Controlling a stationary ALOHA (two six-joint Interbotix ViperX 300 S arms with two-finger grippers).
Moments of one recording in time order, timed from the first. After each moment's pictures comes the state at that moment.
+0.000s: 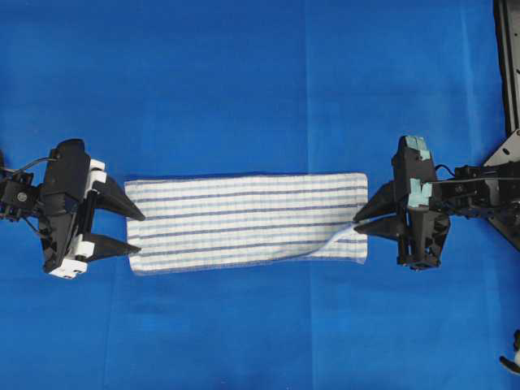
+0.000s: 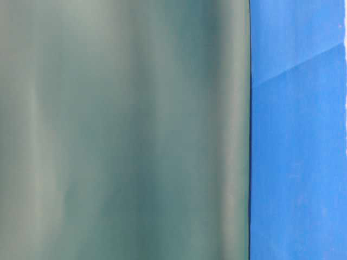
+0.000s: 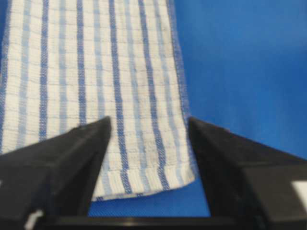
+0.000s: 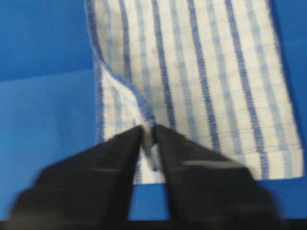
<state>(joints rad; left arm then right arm) -0.24 -0.24 1.18 -0.05 -0.37 -0.29 0.20 -0.30 1.15 0.42 -0.14 0.09</state>
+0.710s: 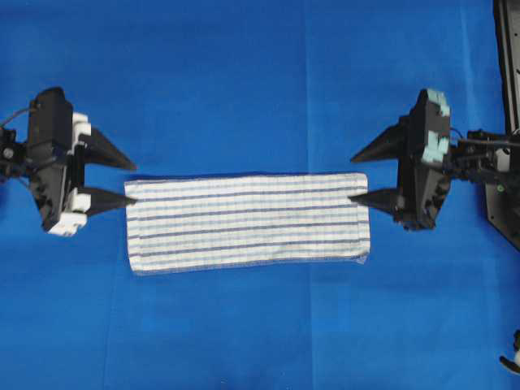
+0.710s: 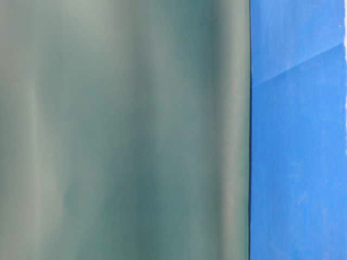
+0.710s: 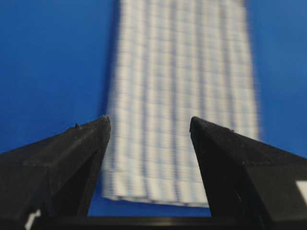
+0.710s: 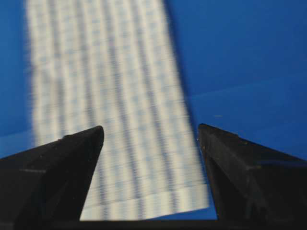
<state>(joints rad) -0.02 -0.41 1.18 -0.05 -0.17 -0.20 -0.03 -0.39 1.16 0.39 -0.14 0.01</state>
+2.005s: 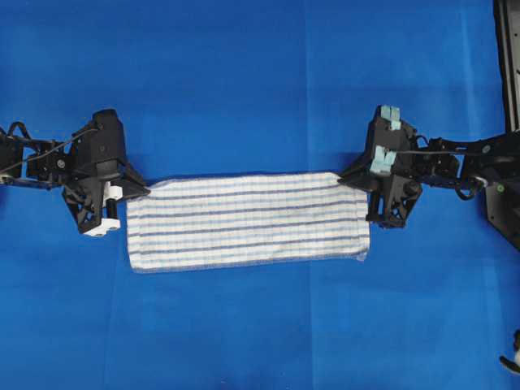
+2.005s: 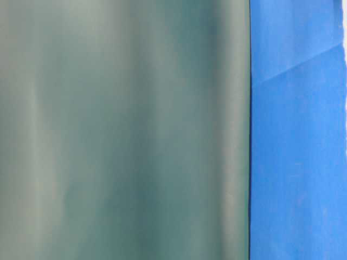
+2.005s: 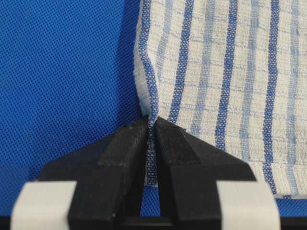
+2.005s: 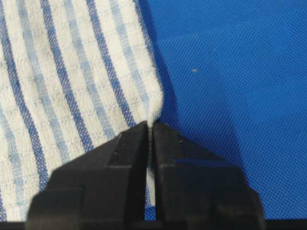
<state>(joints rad) -0.01 -0.05 1.13 -0.05 -0.25 -0.19 -0.02 -0.07 1.12 0.39 -0.25 -0.01</state>
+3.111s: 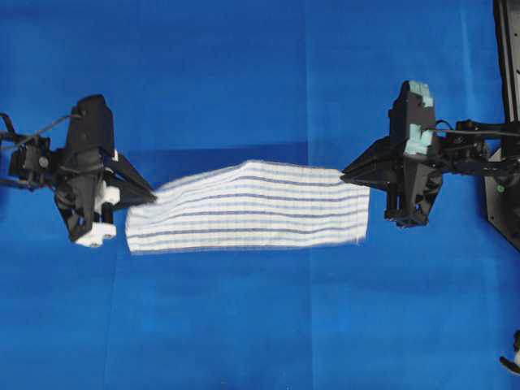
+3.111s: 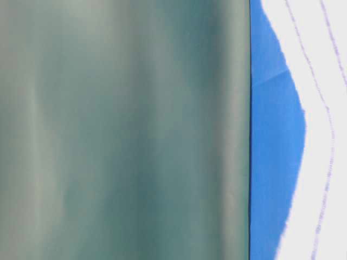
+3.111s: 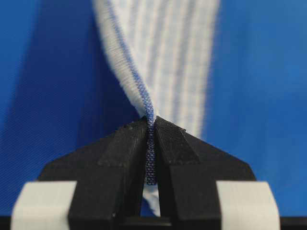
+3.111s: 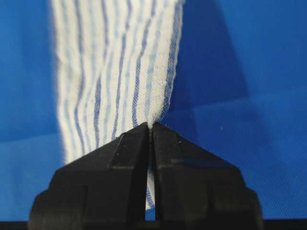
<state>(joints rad) -0.09 -0.31 1.02 -0.05 -0.03 -0.31 -0.04 -0.42 1.05 0.37 0.03 -0.01</state>
